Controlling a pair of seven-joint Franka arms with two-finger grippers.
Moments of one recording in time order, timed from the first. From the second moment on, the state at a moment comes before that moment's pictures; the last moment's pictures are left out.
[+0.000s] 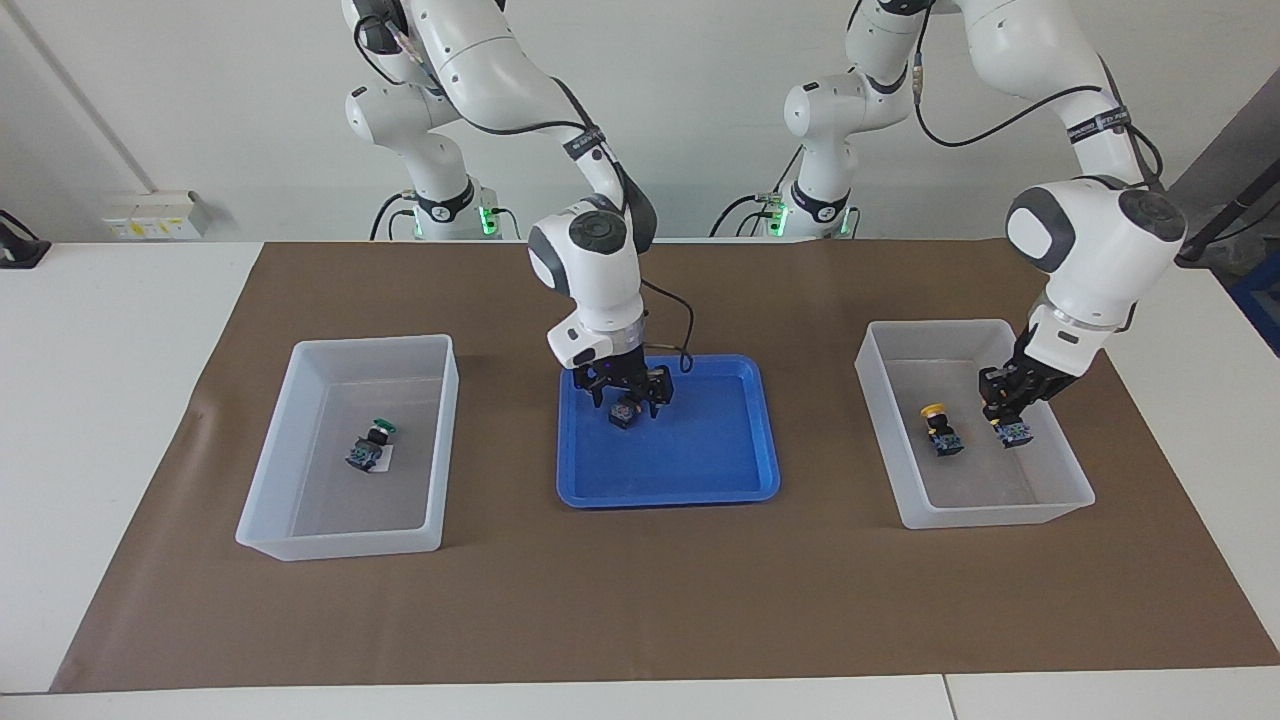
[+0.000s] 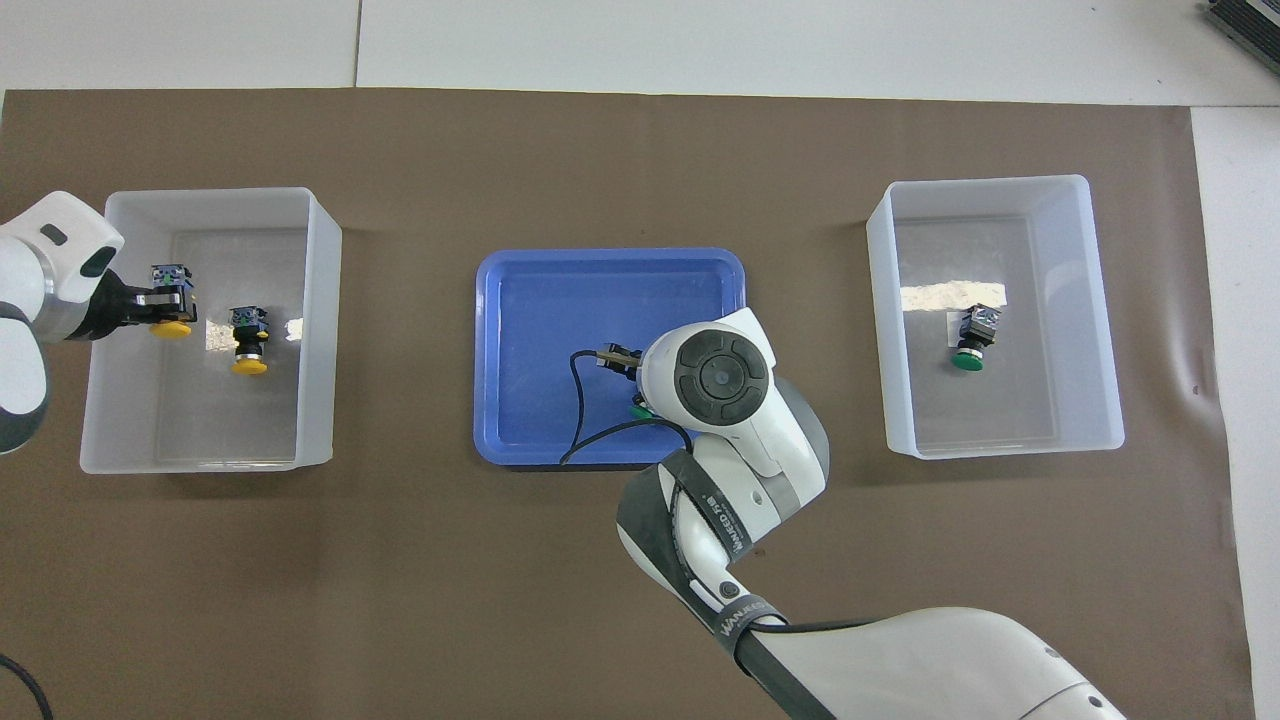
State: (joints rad) left arm 0.18 0.16 -0.07 -2.03 -0.04 2.31 0.10; right arm 0.59 0.41 0.00 -1.89 -0.01 2.46 0.90
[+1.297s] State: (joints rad) left arm 0.19 0.21 -0.08 -1.87 -0.03 2.16 0.10; right arm 0.53 0.32 -0.03 -1.78 -0.01 2.30 0.87
